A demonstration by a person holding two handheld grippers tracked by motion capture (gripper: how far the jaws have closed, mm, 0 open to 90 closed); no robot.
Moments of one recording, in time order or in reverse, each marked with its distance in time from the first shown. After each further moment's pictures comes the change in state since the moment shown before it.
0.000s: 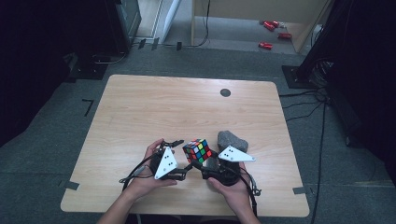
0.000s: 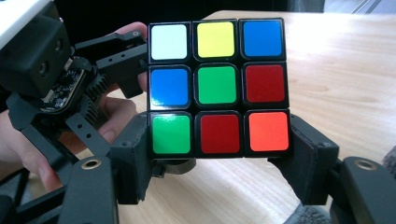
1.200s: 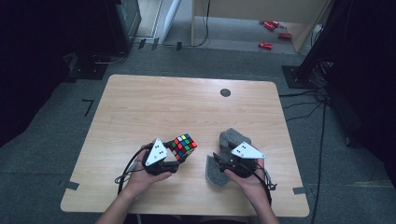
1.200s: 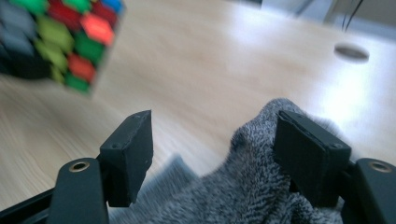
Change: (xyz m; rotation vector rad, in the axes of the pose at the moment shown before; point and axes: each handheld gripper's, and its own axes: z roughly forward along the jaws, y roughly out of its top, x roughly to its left) left arm 0.027 -0.007 -0.012 0.120 -0.004 -0.273; right arm -0.052 -0.010 -0.016 0.096 -0.258 -0.186
